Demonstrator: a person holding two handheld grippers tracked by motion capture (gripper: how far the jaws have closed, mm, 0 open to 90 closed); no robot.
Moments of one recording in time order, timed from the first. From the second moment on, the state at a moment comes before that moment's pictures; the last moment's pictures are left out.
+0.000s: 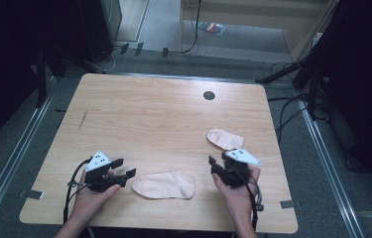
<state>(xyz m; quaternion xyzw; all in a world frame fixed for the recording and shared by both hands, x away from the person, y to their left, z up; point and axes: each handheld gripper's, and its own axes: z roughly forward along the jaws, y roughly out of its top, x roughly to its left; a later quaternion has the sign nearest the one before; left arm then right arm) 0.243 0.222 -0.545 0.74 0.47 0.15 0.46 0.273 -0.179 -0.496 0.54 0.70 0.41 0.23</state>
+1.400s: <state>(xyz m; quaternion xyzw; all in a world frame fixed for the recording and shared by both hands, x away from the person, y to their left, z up) 0.255 0.234 -0.544 0.71 0.51 0.15 0.46 0.340 -0.160 -0.512 0.55 0.70 0.38 0.25</state>
